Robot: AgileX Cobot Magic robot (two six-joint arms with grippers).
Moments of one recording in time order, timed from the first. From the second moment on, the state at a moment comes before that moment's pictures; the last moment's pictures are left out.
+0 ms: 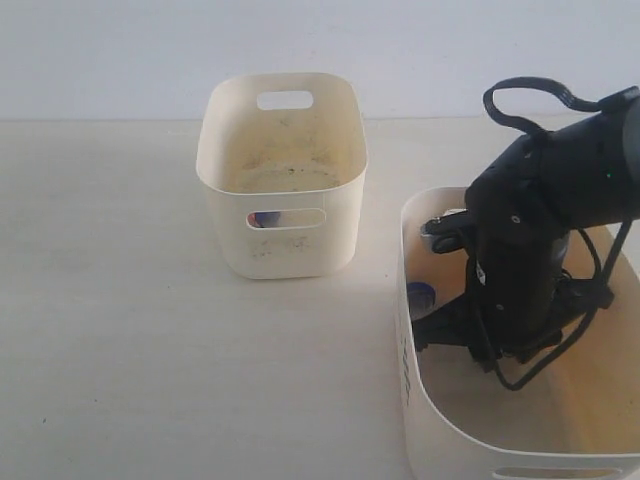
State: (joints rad) left arm 0.00 0.00 0.00 -0.02 0.18 0.02; right arm 0.46 1.80 -0.91 -0.29 0.78 0.60
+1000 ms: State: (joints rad) left arm 0.00 0.00 0.00 -0.02 0.18 0.02; right arm 0.47 1.41 -1.03 -0.11 0.17 0.60
